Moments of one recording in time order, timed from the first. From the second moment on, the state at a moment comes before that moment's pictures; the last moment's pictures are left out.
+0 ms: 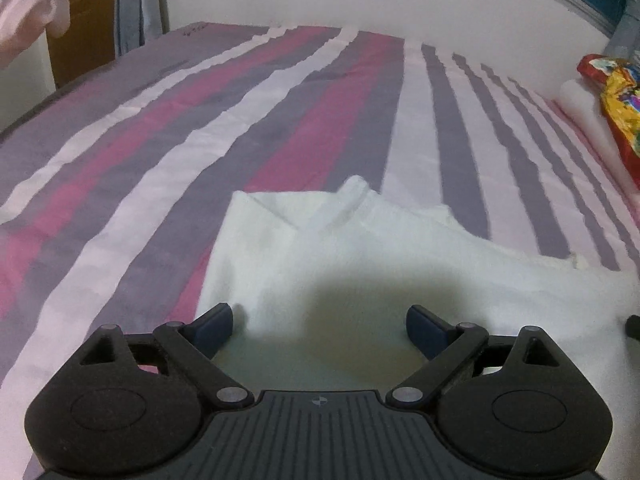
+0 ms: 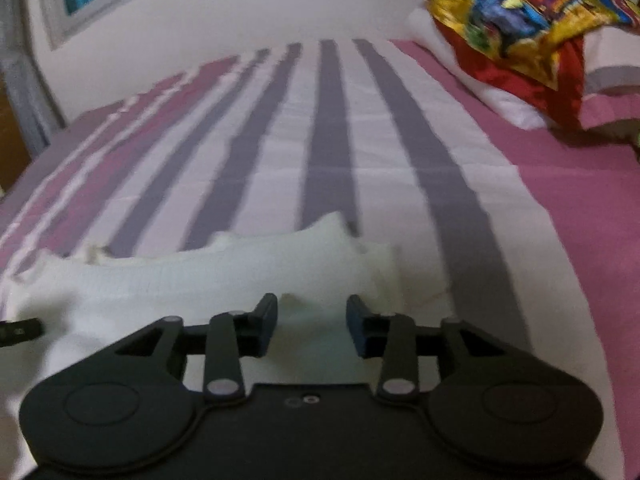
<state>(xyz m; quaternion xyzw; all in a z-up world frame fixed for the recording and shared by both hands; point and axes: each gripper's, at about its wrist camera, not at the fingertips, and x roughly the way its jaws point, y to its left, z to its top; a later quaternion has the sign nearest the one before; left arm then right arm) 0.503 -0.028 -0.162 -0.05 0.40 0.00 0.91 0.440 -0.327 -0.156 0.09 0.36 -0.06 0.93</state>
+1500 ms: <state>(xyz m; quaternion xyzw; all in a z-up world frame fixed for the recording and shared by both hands) 0.392 -0.034 -0.144 0.02 0.38 -0.05 0.92 0.318 -0.269 -0.155 0.03 0.36 -0.03 0.93</state>
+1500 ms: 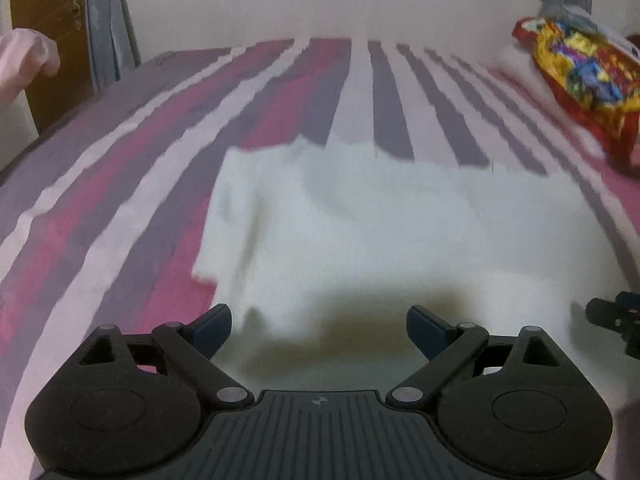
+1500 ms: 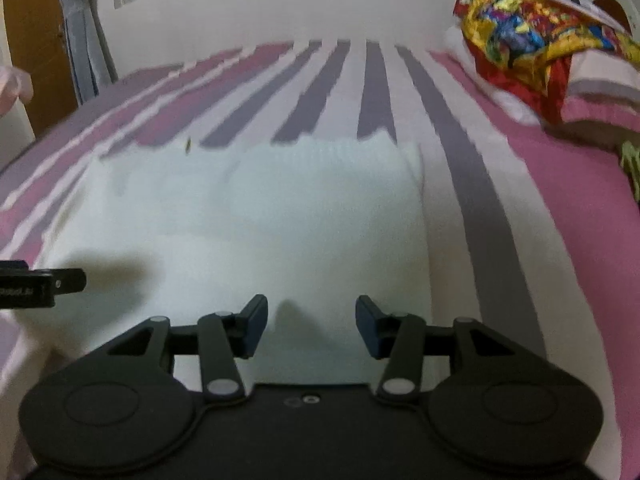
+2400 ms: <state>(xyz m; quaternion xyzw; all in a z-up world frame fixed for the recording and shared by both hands) 0.543 -0.022 -0.167 -0.06 0.40 0.03 0.91 0.453 -0.306 -0.151 0.03 0.35 -0.05 0.93</state>
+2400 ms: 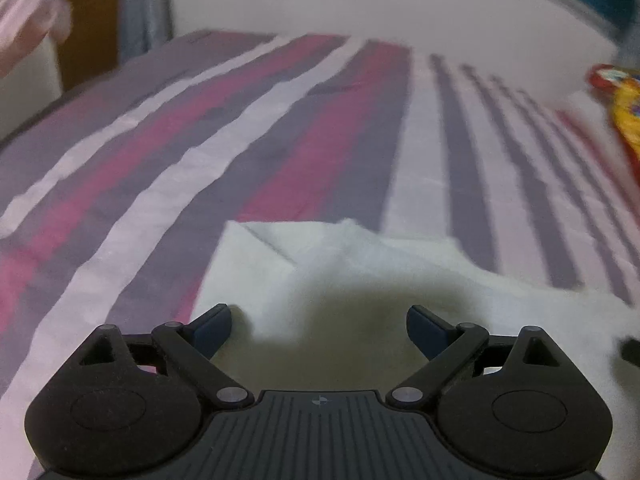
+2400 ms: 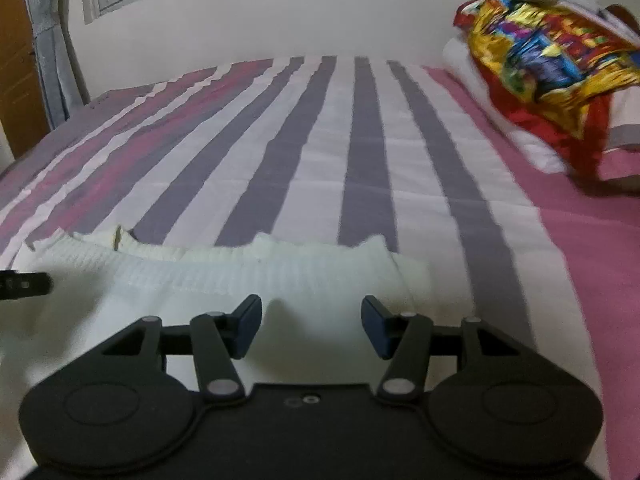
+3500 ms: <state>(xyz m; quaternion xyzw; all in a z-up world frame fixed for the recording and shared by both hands) 0.439 -0.008 -0.175 0.02 0.42 0.02 0.91 0.373 -0.289 -0.168 -0.01 0.39 -0.11 0.92</state>
